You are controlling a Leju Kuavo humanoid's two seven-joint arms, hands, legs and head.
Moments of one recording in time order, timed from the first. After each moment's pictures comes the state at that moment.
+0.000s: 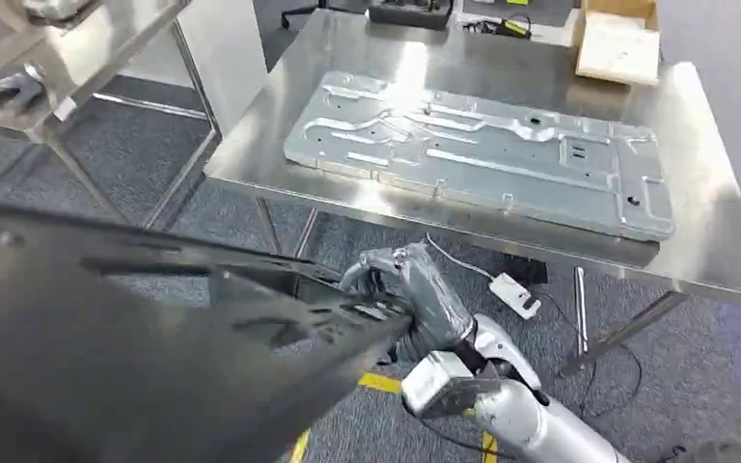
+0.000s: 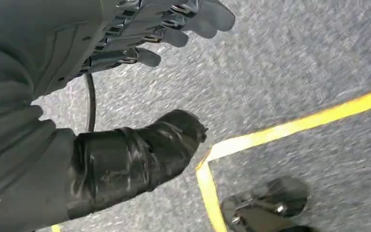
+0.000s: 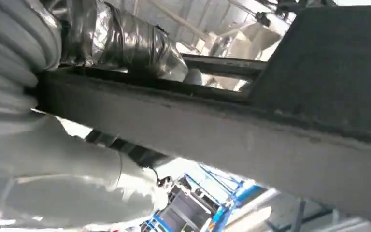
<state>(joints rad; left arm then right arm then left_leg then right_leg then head) -0.12 0.03 -1.15 -0.24 0.66 0.42 -0.17 -0.51 -0.17 0.80 -1.63 0.09 -0.17 -0.24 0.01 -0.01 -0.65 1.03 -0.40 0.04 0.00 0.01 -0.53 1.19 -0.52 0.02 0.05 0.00</state>
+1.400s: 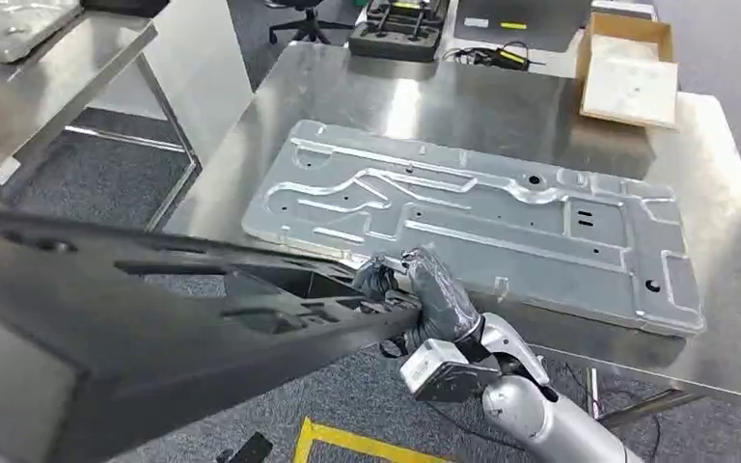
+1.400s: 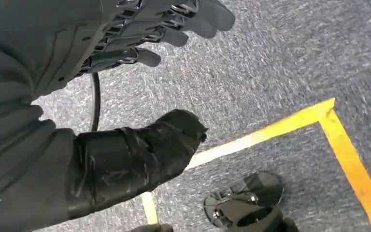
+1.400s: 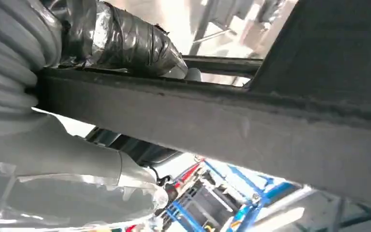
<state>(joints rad) -0.15 0.01 -1.17 -0.24 0.63 0.42 -0.15 -0.49 -0.22 0.79 -1.61 0.13 -0.17 -0.20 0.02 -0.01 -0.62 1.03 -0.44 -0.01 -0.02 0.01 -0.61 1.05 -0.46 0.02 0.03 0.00</state>
